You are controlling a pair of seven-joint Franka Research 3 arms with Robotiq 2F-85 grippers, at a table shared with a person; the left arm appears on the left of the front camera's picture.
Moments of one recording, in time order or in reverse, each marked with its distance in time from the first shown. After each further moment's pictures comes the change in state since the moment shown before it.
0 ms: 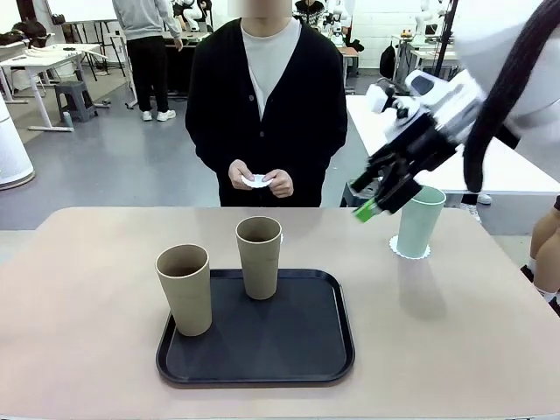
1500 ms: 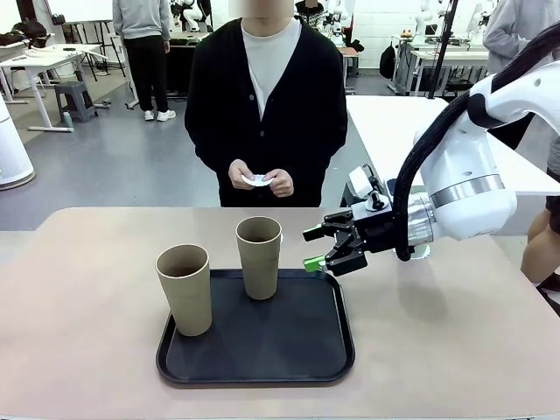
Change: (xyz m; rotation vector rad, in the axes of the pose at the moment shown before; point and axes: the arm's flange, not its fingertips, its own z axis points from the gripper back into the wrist) left arm 0.000 0.000 0.000 0.000 0.000 0.000; right arm -0.090 -0.012 -0.144 0.073 -0.481 -0.036
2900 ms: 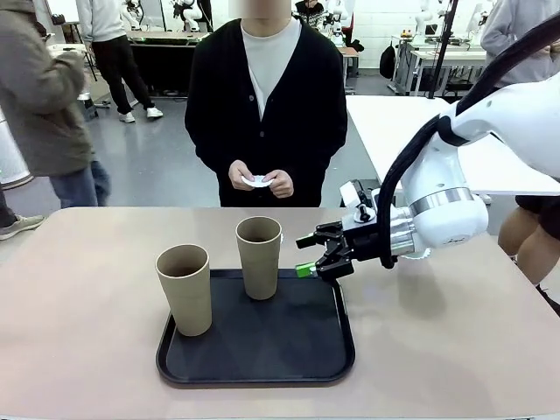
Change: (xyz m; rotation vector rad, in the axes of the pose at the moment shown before) left arm 0.000 0.000 0.000 0.000 0.000 0.000; right arm -0.041 -0.035 -0.033 0.013 -0.033 -0.025
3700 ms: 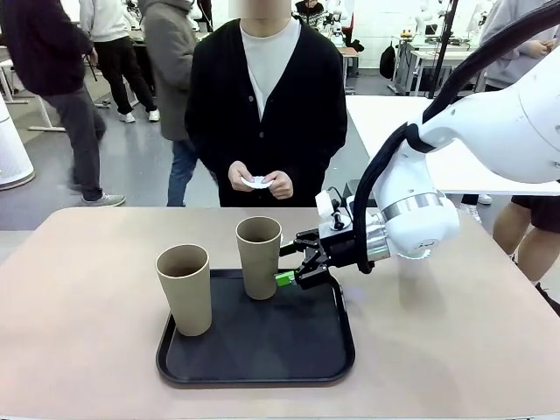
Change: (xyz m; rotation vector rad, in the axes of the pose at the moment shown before) left arm 0.000 0.000 0.000 0.000 0.000 0.000; right arm -0.001 -0.002 -0.041 0.014 0.030 0.015
